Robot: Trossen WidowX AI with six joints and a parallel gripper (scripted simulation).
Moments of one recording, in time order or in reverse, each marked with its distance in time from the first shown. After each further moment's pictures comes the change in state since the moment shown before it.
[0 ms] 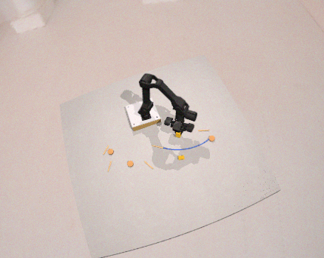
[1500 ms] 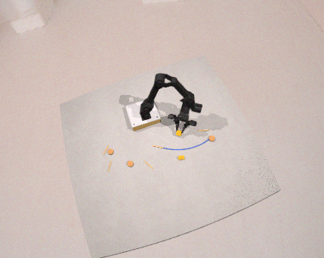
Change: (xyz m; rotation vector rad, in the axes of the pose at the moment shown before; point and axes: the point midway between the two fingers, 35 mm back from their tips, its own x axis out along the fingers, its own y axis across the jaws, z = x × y) arm 0.007 -0.002 -0.035 0.015 -0.581 -0.012
